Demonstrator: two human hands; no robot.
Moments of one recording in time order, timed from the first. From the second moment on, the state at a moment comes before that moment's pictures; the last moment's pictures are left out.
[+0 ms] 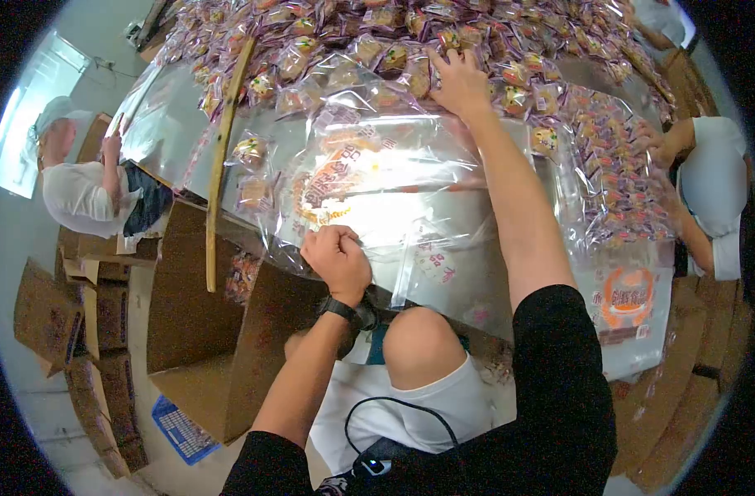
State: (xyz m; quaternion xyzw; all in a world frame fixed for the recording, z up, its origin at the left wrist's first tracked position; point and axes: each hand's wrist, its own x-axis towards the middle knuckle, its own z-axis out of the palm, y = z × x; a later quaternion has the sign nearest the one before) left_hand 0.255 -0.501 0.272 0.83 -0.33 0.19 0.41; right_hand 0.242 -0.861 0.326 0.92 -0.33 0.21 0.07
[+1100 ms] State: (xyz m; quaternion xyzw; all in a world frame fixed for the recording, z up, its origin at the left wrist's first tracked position) left_hand 0.240 -0.473 0.336 0.80 -0.41 0.26 0.35; right_hand -0.082 -0.771 0.331 0.74 -0.39 0.41 -0.38
